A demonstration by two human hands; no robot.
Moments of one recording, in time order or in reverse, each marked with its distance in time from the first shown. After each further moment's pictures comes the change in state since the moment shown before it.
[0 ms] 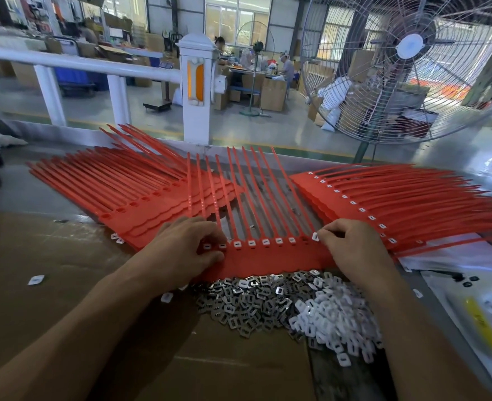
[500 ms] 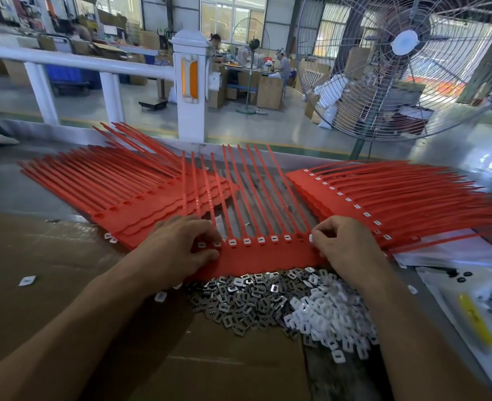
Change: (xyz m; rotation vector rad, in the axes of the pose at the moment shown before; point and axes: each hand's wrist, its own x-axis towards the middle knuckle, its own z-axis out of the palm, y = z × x) left_hand 0.002 -0.002 0.002 -0.006 0.004 -0.006; right_hand -0.001 0.002 0.000 -0.011 -0.056 -0.023
